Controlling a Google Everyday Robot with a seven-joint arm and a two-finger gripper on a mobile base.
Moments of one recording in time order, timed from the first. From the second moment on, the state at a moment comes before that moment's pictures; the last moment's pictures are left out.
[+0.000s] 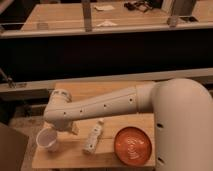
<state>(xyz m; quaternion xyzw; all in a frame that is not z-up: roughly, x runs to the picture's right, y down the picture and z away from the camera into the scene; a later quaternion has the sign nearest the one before) -0.217 0.211 0.724 -0.16 -0.28 -0.62 0.71</state>
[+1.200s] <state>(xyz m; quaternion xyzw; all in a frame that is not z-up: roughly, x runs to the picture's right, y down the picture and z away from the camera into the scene) -0.227 0.219 0.737 -0.17 -0.29 -0.63 0.70</state>
